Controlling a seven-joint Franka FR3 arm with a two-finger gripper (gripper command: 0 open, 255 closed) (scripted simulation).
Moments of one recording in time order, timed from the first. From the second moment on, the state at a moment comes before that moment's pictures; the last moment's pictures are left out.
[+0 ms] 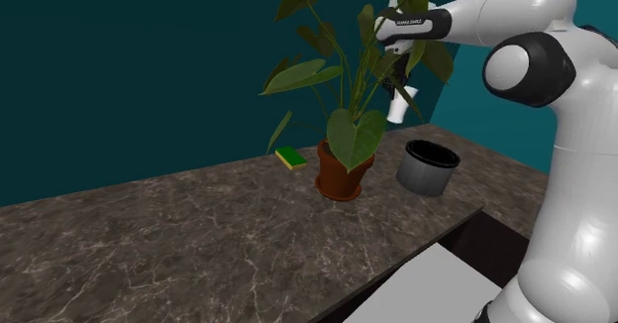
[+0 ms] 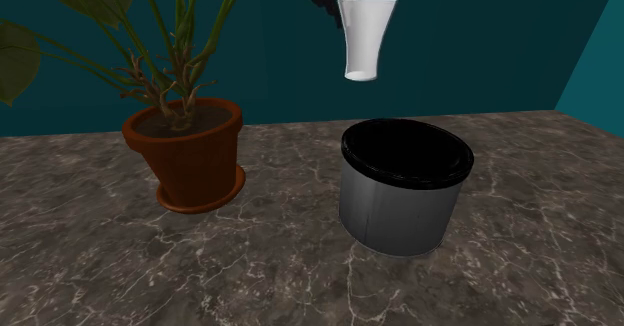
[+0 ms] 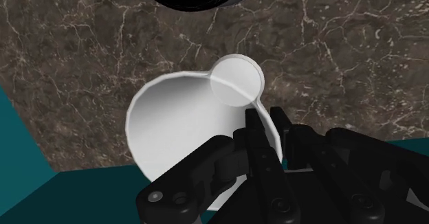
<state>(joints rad) -0.20 0.35 -0.26 -1.31 -0.18 1.72 -0.10</state>
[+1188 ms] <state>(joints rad) -0.21 -0.16 -0.30 -1.78 -0.31 1.71 -0.14</state>
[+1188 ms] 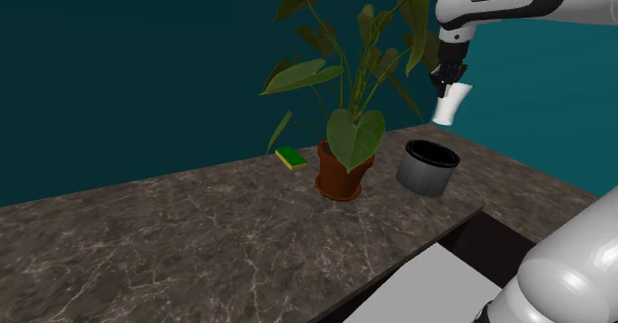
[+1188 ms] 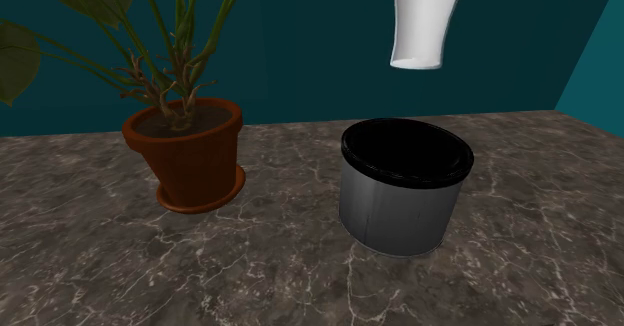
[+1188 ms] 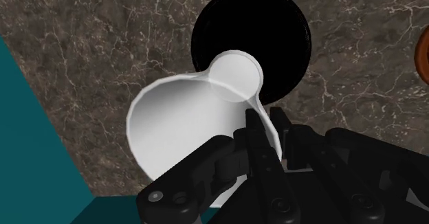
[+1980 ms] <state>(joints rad) -0.22 -0.21 -0.31 -1.96 -0.33 1.83 -0.12</state>
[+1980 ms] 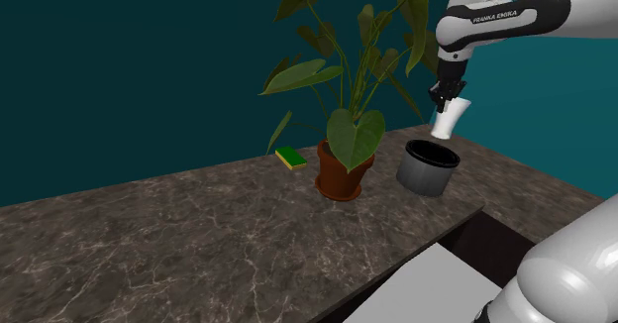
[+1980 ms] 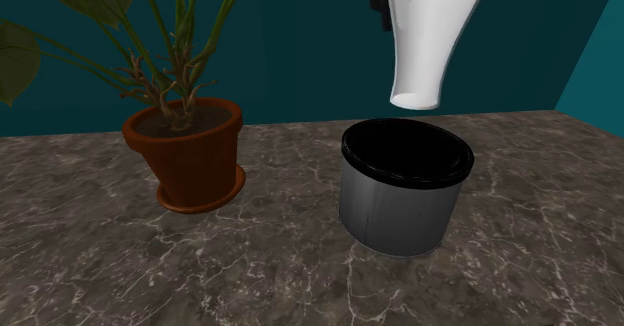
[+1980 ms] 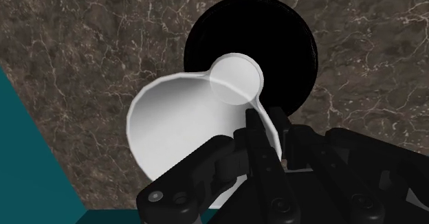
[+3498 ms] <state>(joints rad) -0.22 -0.20 -0.32 -2.10 -0.35 1.98 -0.08</state>
